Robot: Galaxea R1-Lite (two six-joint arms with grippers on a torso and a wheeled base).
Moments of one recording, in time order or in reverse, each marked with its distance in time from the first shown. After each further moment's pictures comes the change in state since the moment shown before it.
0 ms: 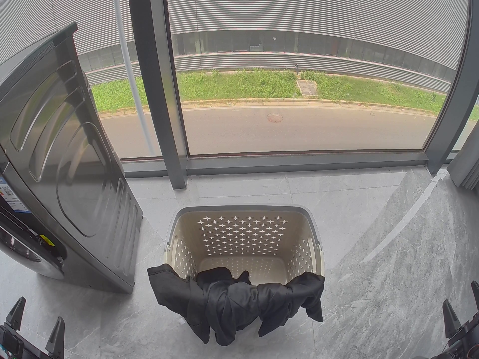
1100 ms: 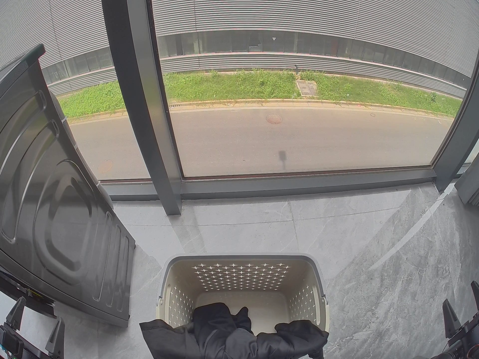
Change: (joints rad) left arm 0.000 0.000 0.000 0.000 0.000 0.000; right arm 0.000 0.000 0.000 0.000 0.000 0.000
